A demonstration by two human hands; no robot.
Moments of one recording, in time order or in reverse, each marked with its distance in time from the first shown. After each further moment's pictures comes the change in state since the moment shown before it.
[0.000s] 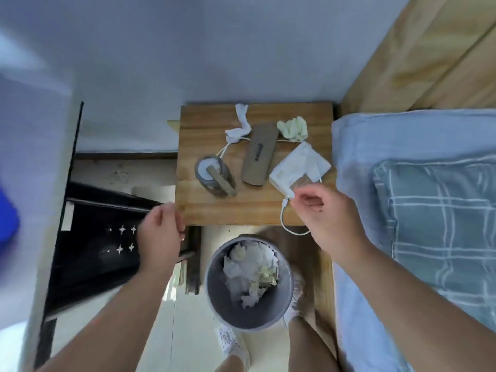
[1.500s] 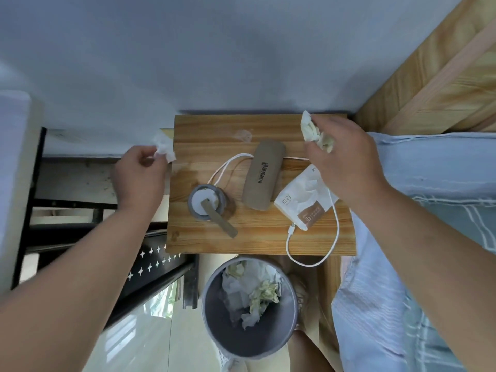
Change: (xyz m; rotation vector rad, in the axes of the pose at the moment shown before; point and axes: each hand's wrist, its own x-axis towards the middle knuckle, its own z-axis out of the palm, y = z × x) left_hand 0.130 0.095 0.040 0.244 0.104 0.326; right_hand 0.155 -0.043 -0.012 -0.375 0.115 -0.293
